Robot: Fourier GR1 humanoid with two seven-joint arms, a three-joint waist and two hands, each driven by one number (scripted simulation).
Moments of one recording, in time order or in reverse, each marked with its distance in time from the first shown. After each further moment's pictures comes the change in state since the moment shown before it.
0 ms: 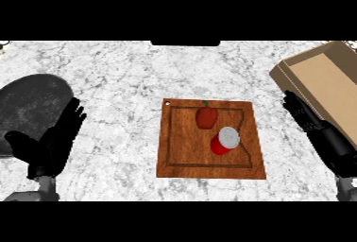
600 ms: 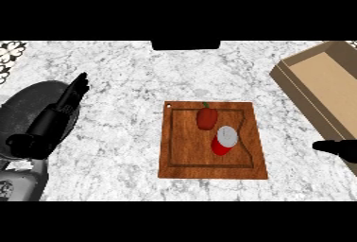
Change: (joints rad) left arm -0.144 0.135 -0.073 -0.040 -0.159 -0.132 -0.157; right arm -0.053 -0.173 -0.218 -0.283 0.106 -0.186 0.210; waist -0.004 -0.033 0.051
